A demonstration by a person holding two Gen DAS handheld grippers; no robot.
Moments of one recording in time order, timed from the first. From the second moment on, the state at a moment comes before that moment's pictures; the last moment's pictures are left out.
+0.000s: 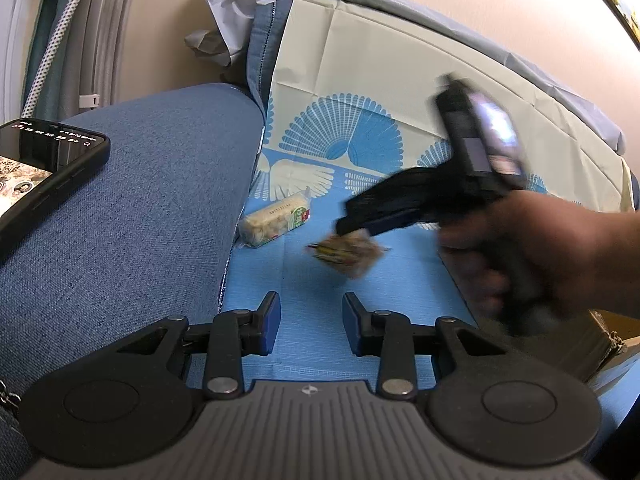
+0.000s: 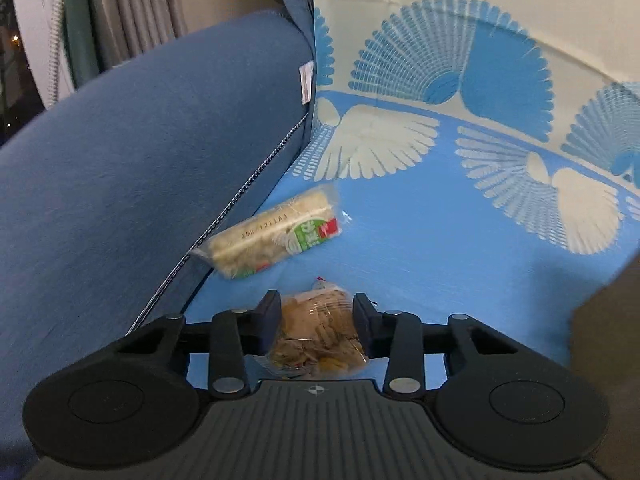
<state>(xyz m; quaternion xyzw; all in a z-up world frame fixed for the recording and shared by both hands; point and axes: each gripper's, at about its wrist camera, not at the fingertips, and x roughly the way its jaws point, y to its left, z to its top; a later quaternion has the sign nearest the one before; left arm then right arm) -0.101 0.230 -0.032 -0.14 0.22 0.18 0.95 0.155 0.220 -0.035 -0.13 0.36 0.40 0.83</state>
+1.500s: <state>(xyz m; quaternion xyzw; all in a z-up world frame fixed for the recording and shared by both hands) 0.096 0.286 -0.020 -0.08 0.30 0.31 0.90 0.053 0.084 -0.054 -0.10 0.40 0.43 0.80</state>
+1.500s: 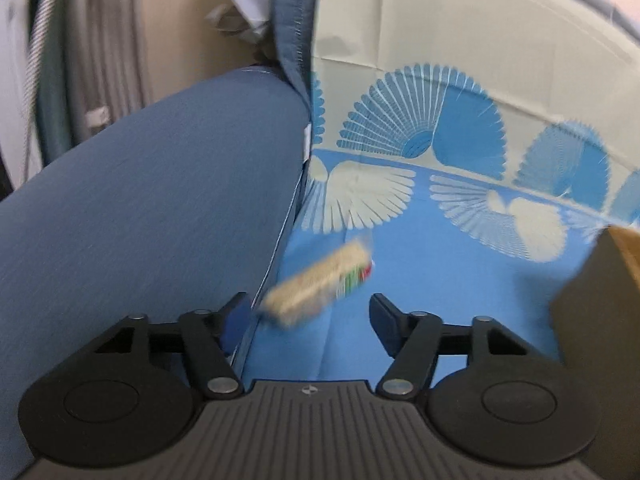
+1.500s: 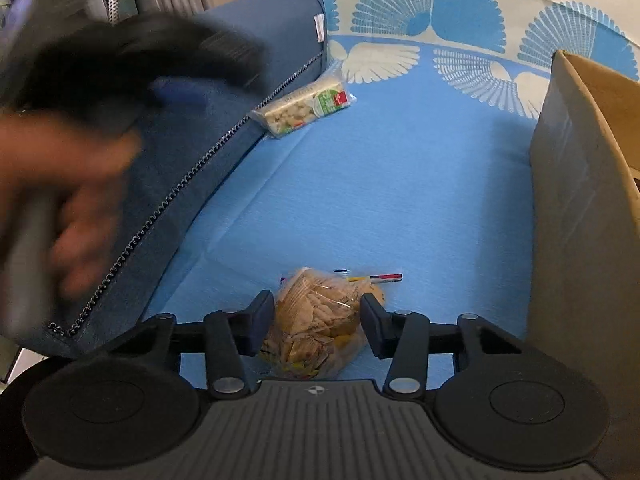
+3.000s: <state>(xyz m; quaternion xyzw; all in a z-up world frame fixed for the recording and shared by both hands) -0.075 0.234 -0.049 -0.26 0.39 0.12 0.87 -0.007 0.058 -0.036 -0.17 0.37 0.40 0.82</state>
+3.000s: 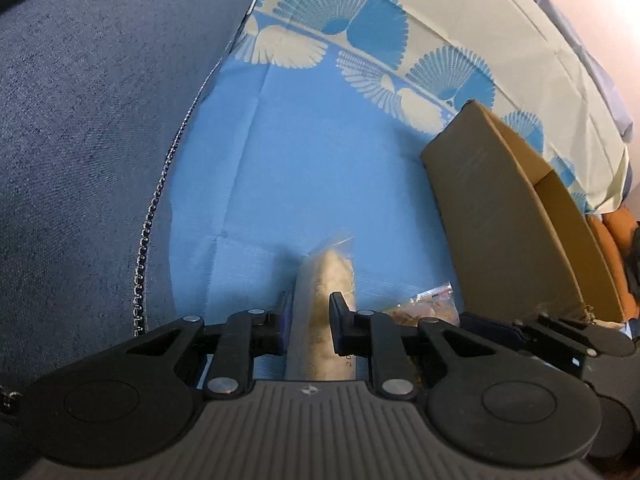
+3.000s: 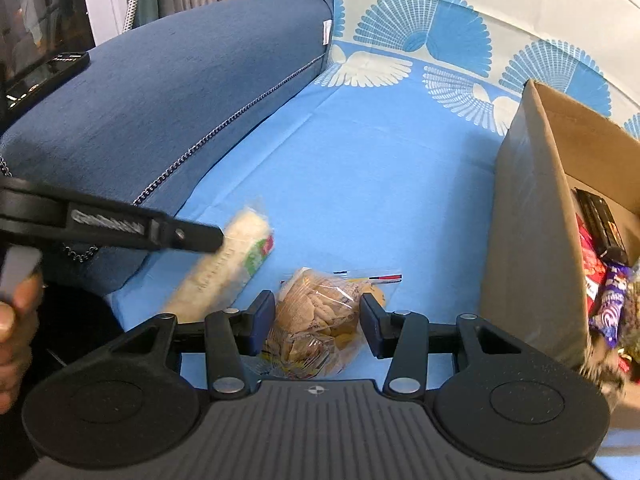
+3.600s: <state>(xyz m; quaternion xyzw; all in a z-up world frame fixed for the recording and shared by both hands) -0.081 0.233 -0.050 -0.25 0.40 0.15 0.87 -0.007 0.058 -0.048 -0.15 0.40 0.38 0.82</state>
